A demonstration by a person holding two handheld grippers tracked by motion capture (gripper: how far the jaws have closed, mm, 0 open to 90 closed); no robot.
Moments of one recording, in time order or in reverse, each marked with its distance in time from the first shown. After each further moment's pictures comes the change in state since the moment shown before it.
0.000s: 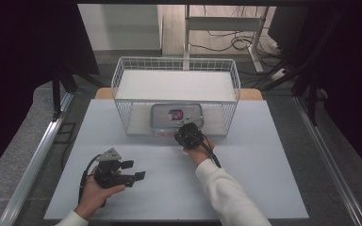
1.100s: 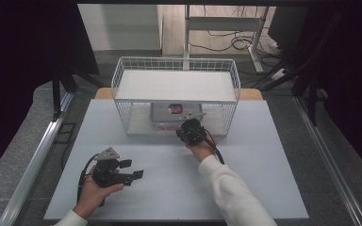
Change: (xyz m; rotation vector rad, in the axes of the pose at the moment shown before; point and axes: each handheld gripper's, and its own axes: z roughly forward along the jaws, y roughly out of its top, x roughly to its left) left arm 0.004 0.000 -0.002 -0.008 0.012 -0.011; right arm -0.005 0.009 -0.021 -0.012 0.009 -0.027
